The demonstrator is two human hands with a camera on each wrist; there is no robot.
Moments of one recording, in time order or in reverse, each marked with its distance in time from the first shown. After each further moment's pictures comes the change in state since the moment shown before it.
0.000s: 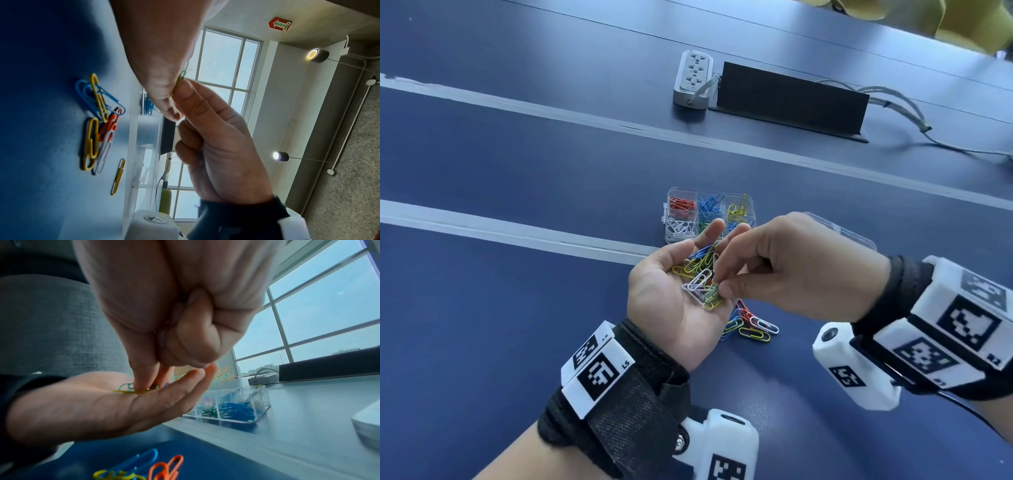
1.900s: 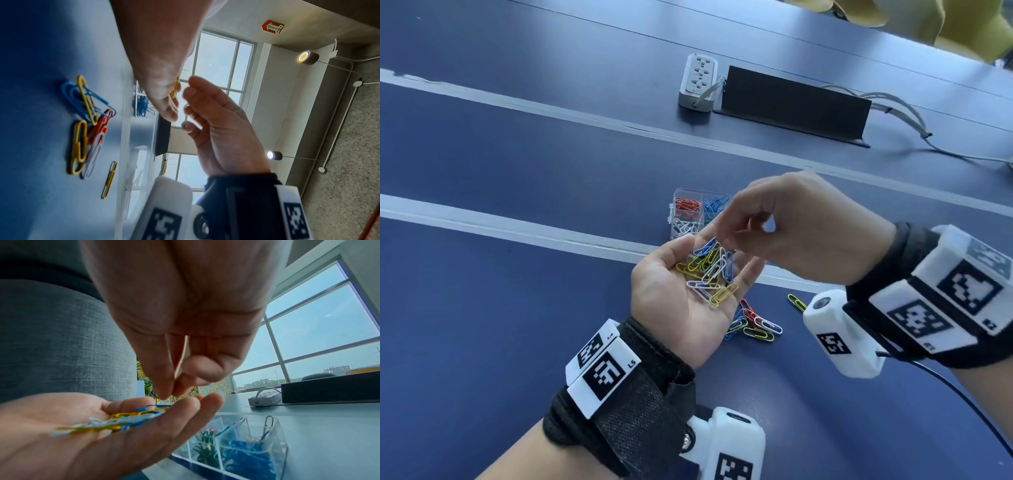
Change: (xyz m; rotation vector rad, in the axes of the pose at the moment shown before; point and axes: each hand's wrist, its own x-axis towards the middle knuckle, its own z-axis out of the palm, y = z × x) left_hand -0.003 -0.001 0.002 0.056 0.023 0.094; right_hand 0.017 -0.002 -0.017 -0.057 0.158 -0.011
